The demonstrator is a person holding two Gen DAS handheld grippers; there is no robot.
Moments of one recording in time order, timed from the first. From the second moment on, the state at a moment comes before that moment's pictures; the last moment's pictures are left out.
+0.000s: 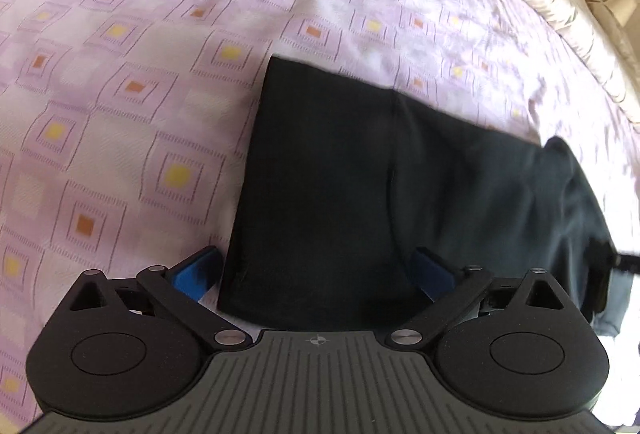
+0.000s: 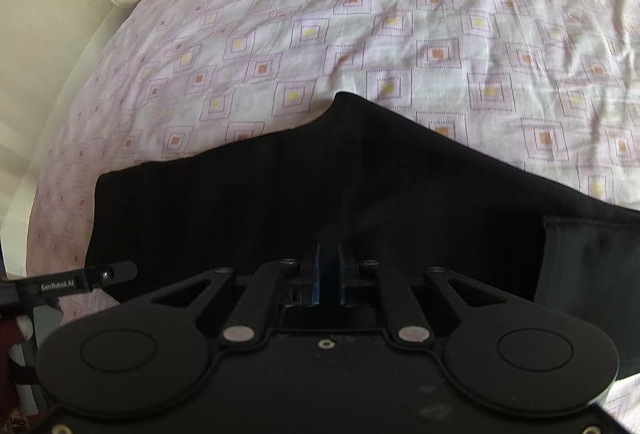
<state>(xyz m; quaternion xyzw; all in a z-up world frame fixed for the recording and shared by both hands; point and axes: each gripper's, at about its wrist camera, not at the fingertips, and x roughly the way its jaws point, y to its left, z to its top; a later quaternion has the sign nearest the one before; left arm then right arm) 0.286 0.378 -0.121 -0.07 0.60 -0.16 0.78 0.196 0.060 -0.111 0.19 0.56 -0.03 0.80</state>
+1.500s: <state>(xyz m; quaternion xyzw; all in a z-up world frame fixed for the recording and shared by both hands) 0.268 0.365 -0.094 -0.10 0.58 -0.13 0.80 0.307 0.036 -0.144 0.18 0.58 -0.07 0.80</state>
